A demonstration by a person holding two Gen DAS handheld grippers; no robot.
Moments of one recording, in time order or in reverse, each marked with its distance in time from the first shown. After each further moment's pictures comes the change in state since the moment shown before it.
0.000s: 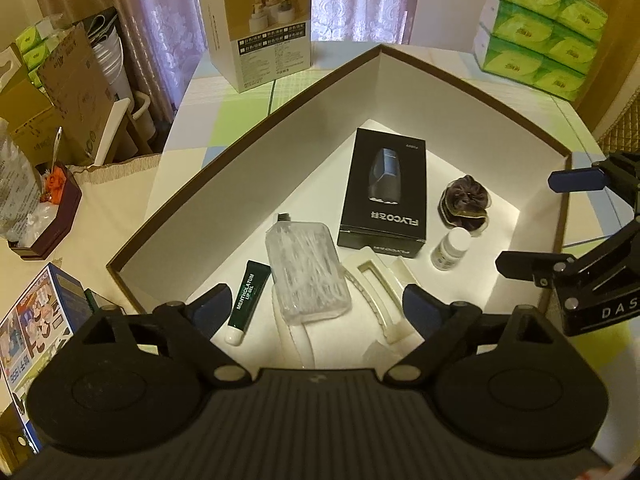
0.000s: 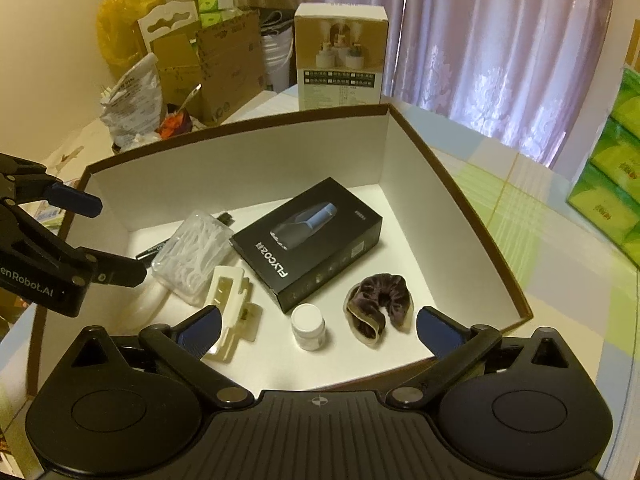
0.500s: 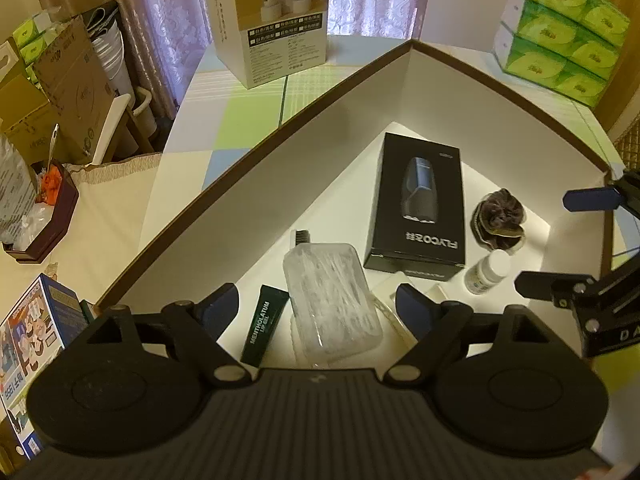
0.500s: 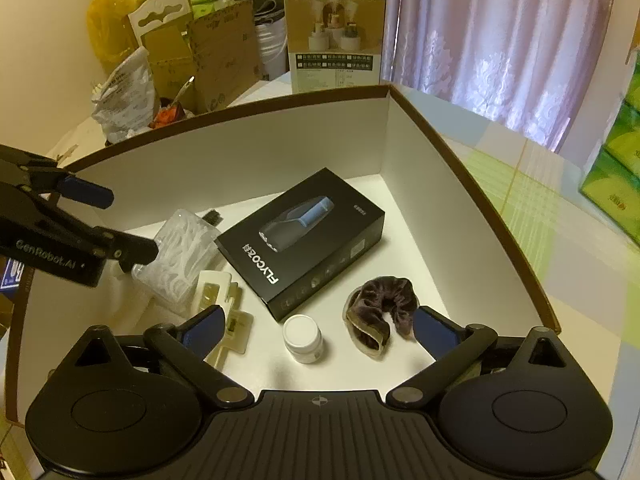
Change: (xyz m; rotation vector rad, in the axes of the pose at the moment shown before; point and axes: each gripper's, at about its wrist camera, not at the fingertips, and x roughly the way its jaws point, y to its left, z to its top) left arm 0.039 0.020 0.018 -0.009 0.011 0.001; right arm 0.031 -0.008 0.008 0.027 0.035 0.007
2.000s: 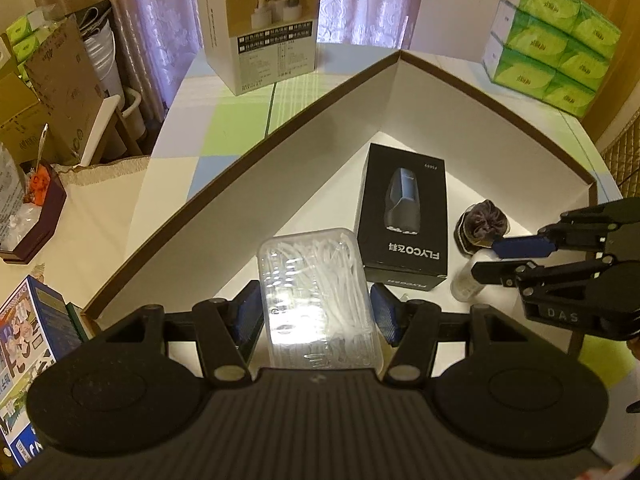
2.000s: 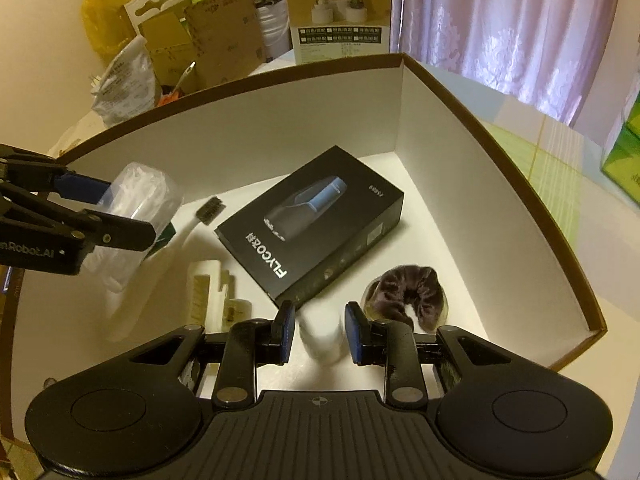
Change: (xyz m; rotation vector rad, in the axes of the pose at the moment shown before) left arm 0.002 -0.002 0.007 -0.014 -0.006 -0.045; right arm 0.030 -0.002 0.003 0.032 0.057 0.031
